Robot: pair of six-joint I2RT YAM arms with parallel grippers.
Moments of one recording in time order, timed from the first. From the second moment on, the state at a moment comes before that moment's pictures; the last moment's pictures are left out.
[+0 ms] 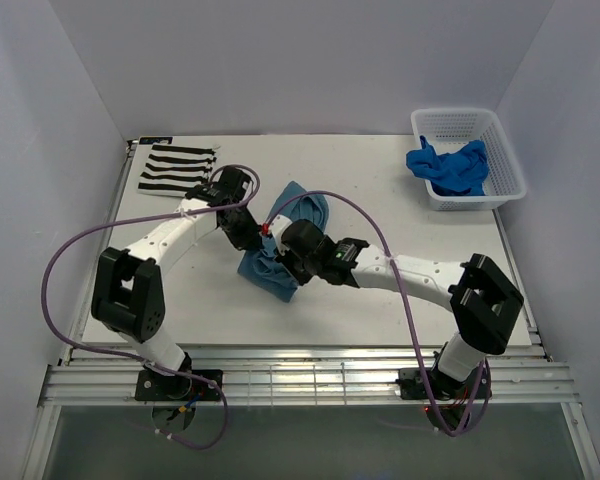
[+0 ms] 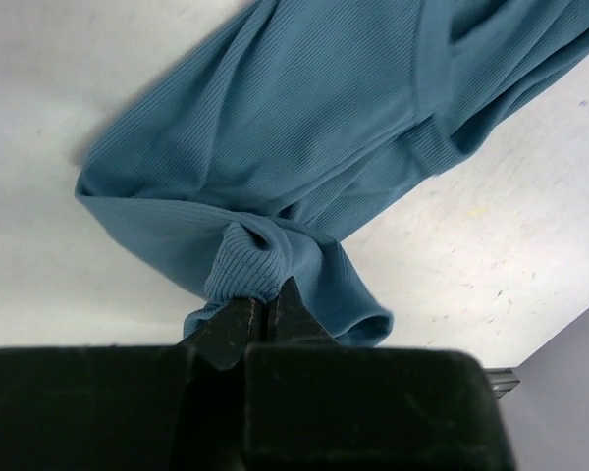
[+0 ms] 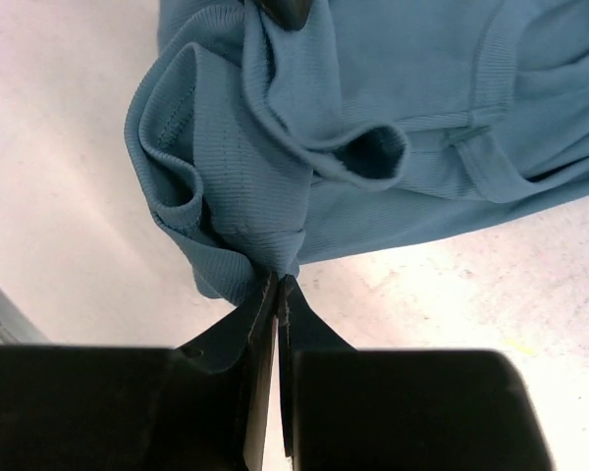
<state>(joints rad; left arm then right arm) -0.40 1.60 1.23 -0.81 0.09 -0.93 1.07 1.64 1.16 -0.32 0.13 0.05</state>
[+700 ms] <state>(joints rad) -0.37 2.08 1.66 -0.80 0.12 -0.86 0.68 1.89 1.39 -0.37 -0.21 -0.07</state>
